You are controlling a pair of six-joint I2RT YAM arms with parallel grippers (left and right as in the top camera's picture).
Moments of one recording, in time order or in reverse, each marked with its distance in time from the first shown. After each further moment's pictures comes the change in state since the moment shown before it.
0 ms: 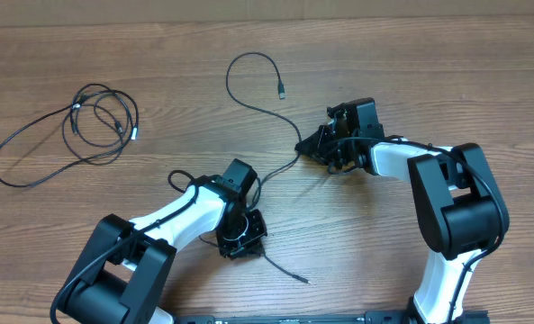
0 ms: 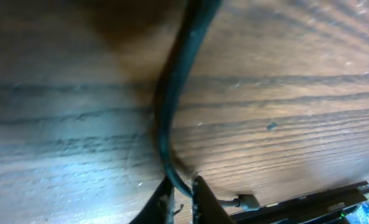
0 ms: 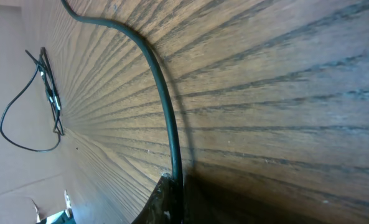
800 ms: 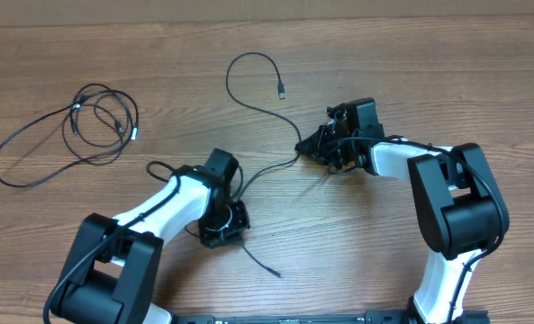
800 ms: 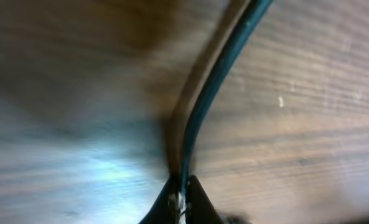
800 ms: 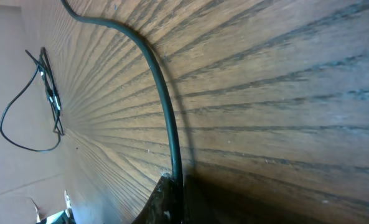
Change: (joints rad) left arm 0.133 -0.002 0.047 -0.101 -0.168 0.189; right arm 0.000 0.000 0.000 0.001 0.000 0.000
